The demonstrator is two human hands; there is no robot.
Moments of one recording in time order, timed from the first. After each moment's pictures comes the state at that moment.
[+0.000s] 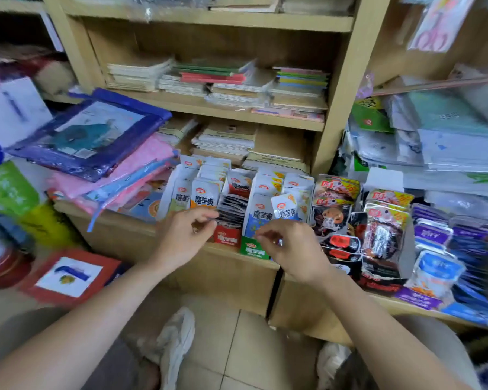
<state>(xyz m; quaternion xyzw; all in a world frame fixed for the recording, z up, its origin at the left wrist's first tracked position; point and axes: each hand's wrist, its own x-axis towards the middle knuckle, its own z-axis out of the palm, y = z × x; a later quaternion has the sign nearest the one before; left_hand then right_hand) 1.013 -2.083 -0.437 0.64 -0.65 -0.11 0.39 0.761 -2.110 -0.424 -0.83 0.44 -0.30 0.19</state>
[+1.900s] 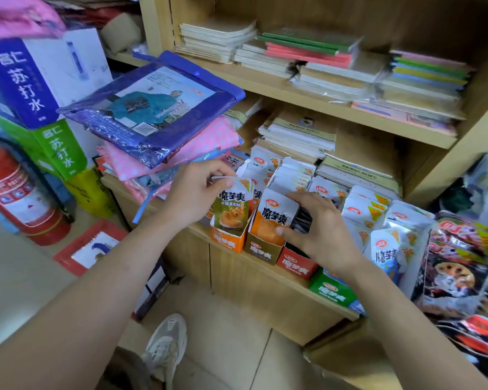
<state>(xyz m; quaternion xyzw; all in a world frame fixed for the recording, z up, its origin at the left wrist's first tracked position) 1.151 -2.161 -0.425 0.61 -0.62 -0.13 0.47 0.885 -2.211 -0.438 -0.85 0.42 -0.25 0.18</state>
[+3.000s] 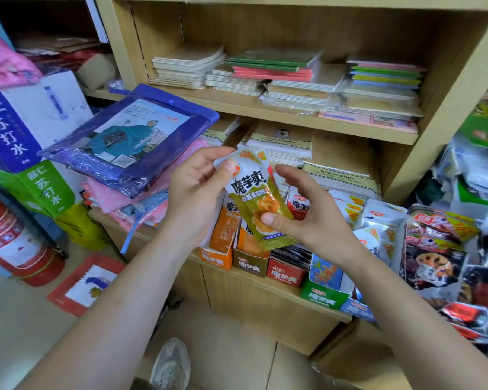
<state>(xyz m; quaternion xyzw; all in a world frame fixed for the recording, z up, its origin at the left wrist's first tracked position) 1.076 -2.155 -0.365 0.40 -0.45 -0.34 0.72 0.879 -2.200 -0.381 -0.78 0.34 -0.37 0.38</state>
